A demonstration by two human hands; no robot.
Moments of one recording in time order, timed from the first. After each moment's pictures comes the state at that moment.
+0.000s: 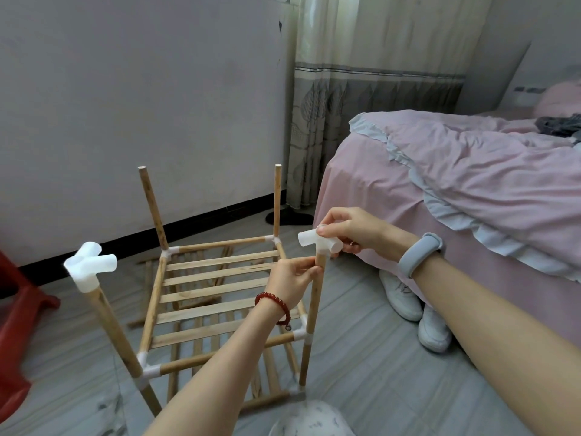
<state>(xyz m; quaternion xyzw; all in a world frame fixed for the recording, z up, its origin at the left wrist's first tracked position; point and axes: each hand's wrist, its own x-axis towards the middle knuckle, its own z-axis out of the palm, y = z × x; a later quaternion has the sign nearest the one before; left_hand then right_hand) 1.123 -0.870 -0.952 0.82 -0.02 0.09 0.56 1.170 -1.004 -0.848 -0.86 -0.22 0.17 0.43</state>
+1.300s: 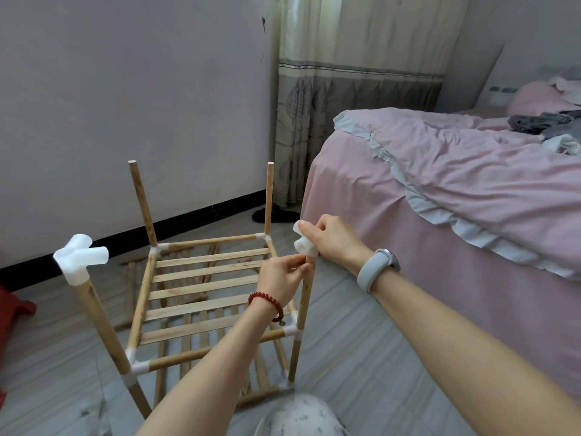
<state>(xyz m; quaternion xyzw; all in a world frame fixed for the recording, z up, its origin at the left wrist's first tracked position) 1.125 -0.877 -0.960 0.84 -0.01 0.14 0.53 1.155 -0.986 -0.877 -0.93 -0.12 0.00 0.36</state>
